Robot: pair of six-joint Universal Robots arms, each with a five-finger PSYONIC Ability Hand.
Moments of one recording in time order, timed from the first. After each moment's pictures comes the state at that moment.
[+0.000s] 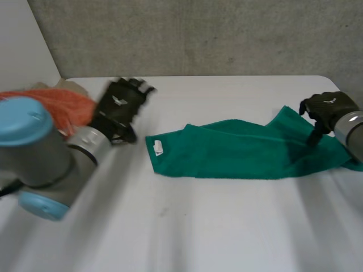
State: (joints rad) left arm 4.26 -1.96 -1.58 3.52 -1.37 3.56; right arm 1.66 -1.12 1.32 0.14 1.43 2.66; left_hand 0.19 0.20 0.21 0.20 0.05; right_hand 0.50 0.50 0.50 0.49 0.29
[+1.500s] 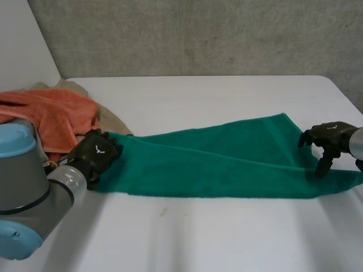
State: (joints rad) left arm 4.41 -1.90 -1.78 3.32 -1.43 4.03; right arm 1.54 -1.02 1.24 0.46 1.28 2.53; left_hand 0.29 0.30 0.29 0.29 0.11; right_hand 0.42 0.43 0.43 0.41 0.21
